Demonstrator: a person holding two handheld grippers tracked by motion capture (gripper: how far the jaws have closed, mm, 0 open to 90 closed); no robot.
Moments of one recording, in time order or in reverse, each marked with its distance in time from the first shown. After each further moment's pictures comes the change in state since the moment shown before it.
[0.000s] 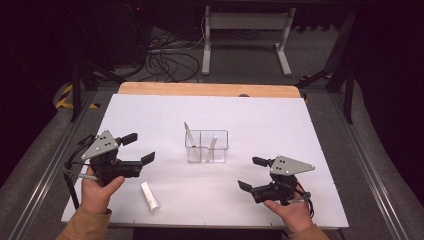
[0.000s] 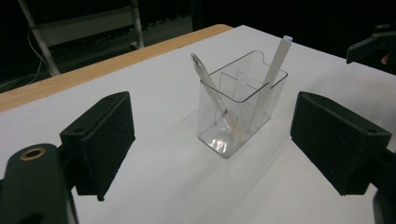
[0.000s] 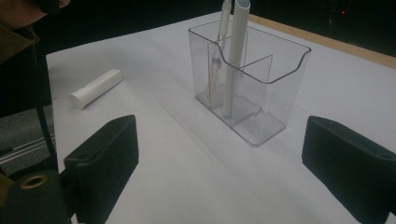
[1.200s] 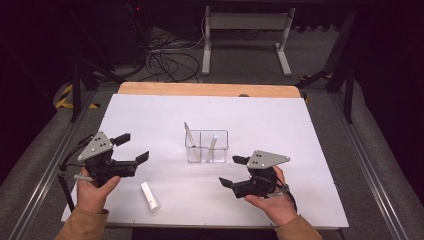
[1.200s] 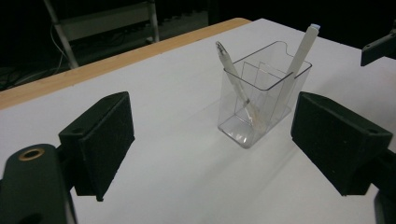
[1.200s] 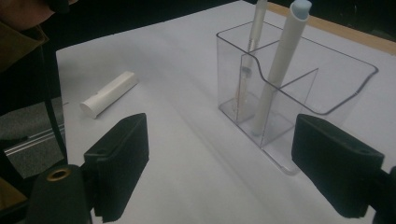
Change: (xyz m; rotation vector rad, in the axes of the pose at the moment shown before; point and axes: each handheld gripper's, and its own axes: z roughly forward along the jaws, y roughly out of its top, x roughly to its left) left arm 0.009 -0.008 -0.006 0.011 0.062 -0.007; right arm 0.020 0.027 0.041 0.068 0.051 -0.011
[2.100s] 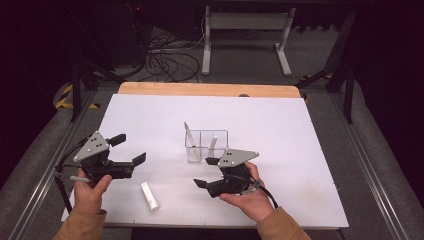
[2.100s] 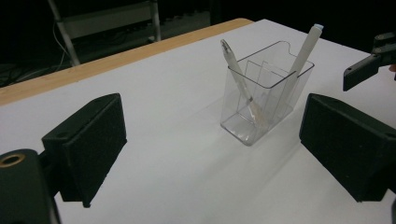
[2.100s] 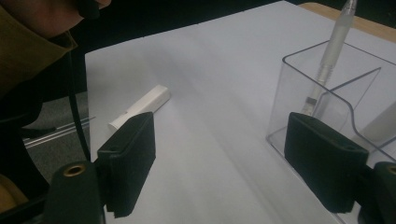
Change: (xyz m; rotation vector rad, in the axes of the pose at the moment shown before) left arm 0.003 -0.003 -0.005 -0.001 0.006 -0.009; right arm 0.026 0.024 0.049 0.021 0.103 -0.028
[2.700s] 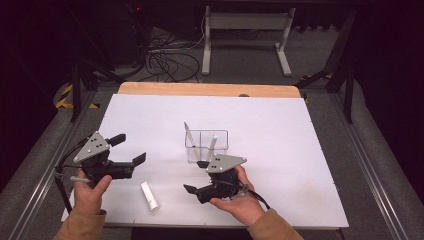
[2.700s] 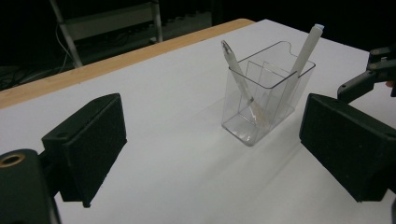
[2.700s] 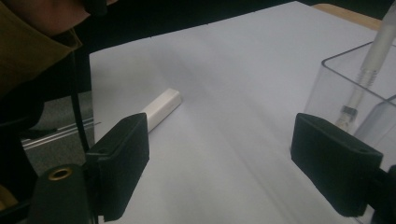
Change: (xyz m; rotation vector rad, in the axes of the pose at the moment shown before) left arm -0.001 0.000 -0.001 -0.002 0.008 0.005; right arm 0.018 -0.002 0.024 -0.002 0.000 -0.016
